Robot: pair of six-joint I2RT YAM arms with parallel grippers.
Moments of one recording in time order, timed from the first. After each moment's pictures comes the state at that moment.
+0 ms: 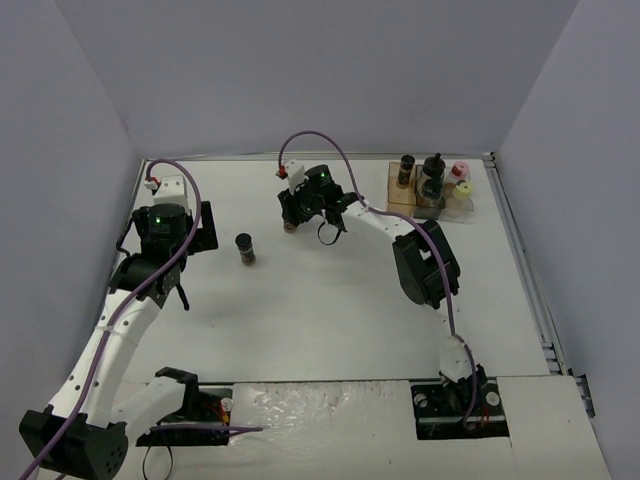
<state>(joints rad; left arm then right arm) -0.24 0.98 1.02 -0.56 -0.37 -0.18 0.61 2.25 1.74 -0.05 -0.26 -0.13</state>
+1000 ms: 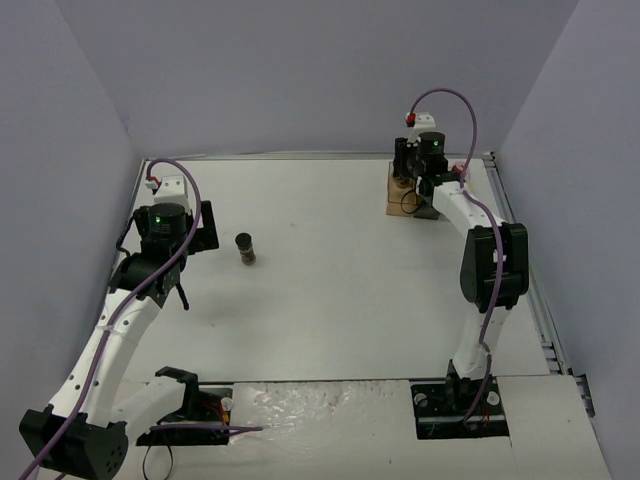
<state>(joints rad) -0.23 0.98 1.02 -0.56 -0.35 -0.18 0.14 1.97 1.52 0.04 -0.01 0.01</state>
